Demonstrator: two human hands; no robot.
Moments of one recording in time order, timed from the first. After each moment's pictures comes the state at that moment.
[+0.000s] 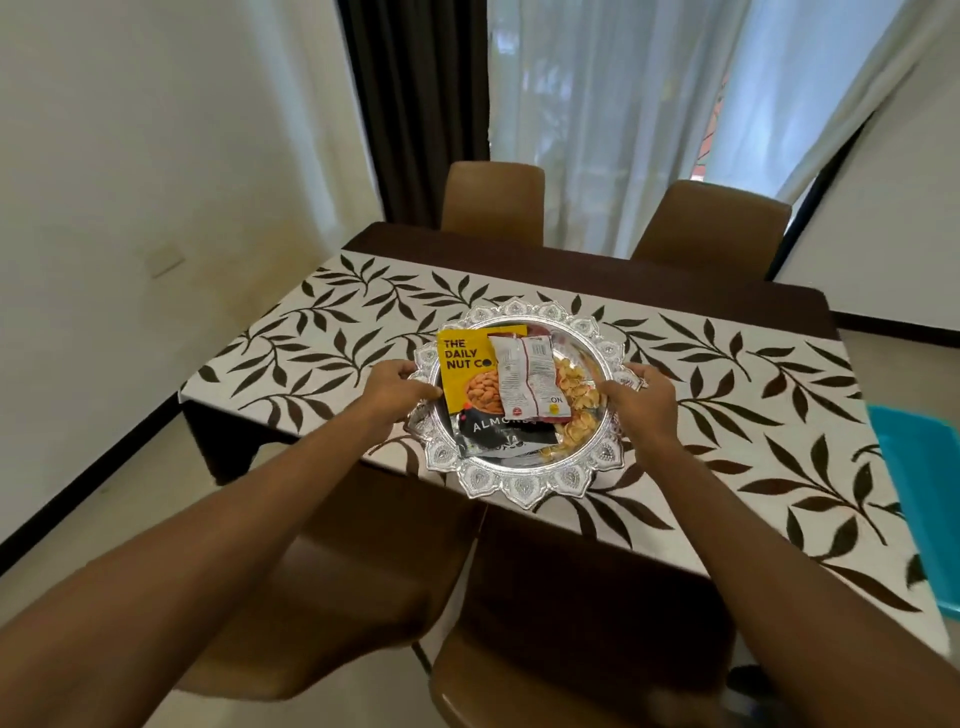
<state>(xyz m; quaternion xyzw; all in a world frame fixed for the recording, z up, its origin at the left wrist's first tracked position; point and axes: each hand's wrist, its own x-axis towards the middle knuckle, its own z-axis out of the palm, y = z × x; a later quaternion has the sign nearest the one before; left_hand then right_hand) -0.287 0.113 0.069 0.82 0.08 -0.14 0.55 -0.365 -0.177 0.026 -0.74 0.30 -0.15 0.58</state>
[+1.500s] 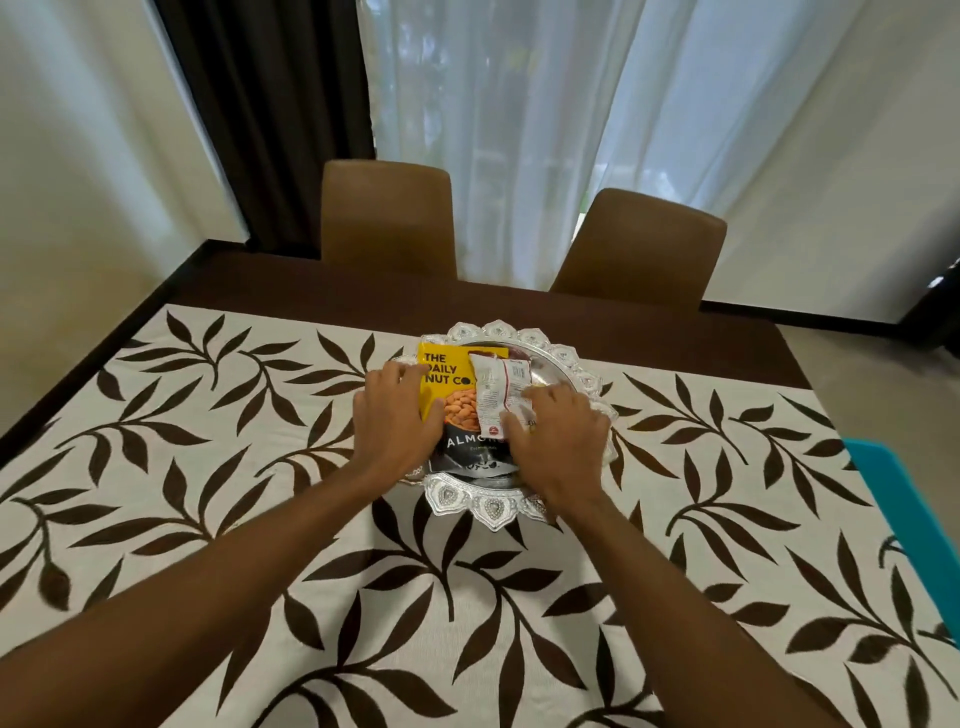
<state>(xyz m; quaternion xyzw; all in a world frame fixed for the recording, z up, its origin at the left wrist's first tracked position) -0.010 -0.017 -0.017 0.94 -0.24 0.09 0.24 -0.119 -0.191 -0.023 -0.94 0.23 -0.18 0.15</state>
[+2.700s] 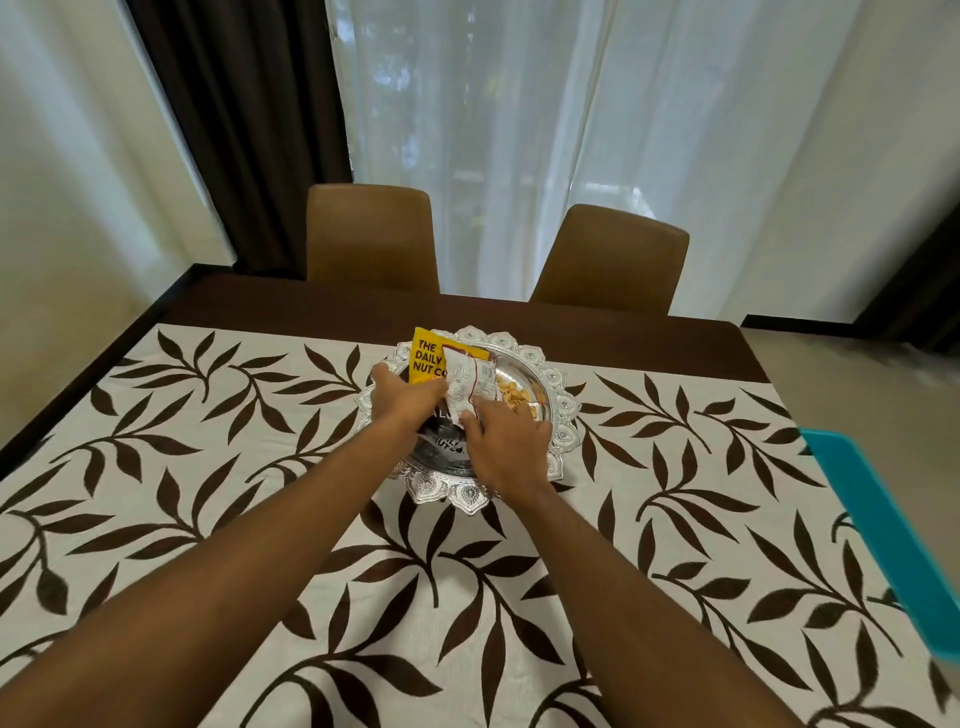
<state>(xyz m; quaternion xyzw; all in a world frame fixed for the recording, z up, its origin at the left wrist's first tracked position) -0.023 -0.061 0.020 0.77 0.08 -0.17 0.61 -0.118 -0.165 -0.022 -0.95 0.21 -0.12 0.21</state>
